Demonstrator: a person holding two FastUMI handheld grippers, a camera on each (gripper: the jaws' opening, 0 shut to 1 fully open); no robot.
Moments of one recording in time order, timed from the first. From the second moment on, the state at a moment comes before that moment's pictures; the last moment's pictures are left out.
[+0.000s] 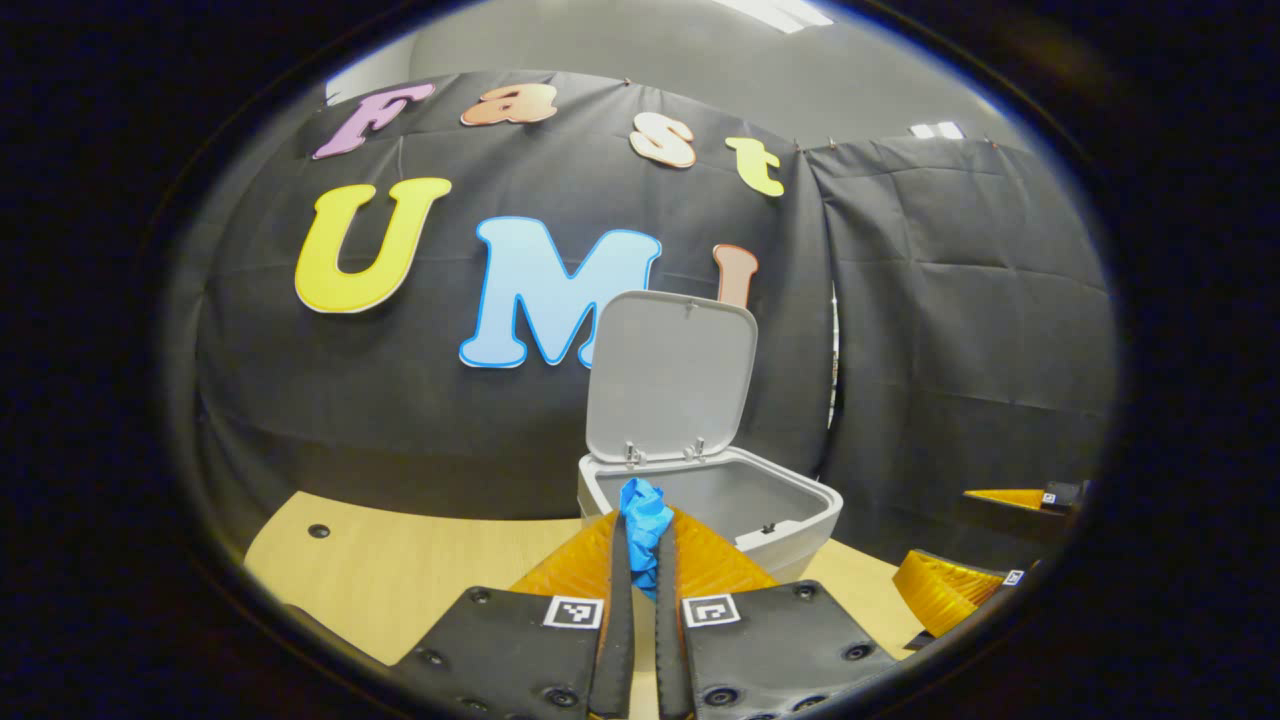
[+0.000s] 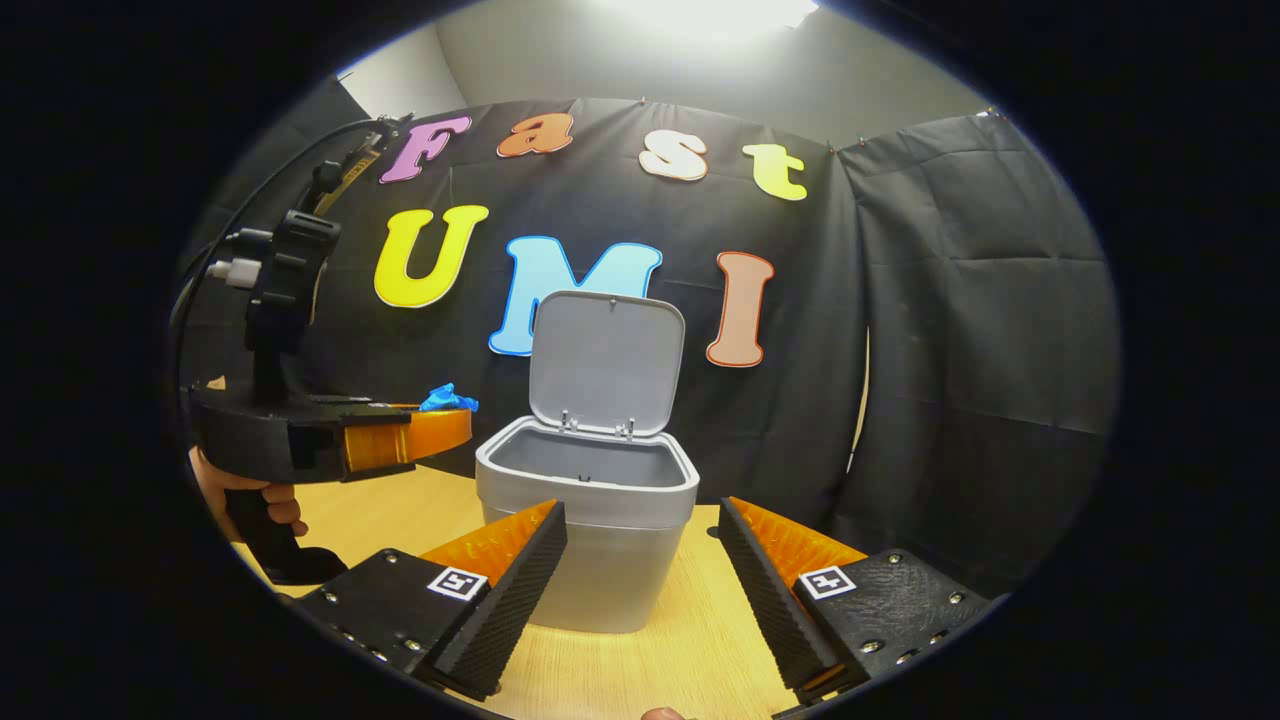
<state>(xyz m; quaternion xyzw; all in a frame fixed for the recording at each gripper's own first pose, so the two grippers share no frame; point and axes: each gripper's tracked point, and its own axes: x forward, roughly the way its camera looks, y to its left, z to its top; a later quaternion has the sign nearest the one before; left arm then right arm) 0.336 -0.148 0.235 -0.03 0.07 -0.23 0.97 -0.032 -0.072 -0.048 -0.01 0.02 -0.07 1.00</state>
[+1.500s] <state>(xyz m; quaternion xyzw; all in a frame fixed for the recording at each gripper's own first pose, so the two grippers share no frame) 0.376 -0.174 0.215 -0.01 0.09 -0.25 0.96 -0.047 -0.083 -0.053 0.00 0.04 -0.11 0.99</state>
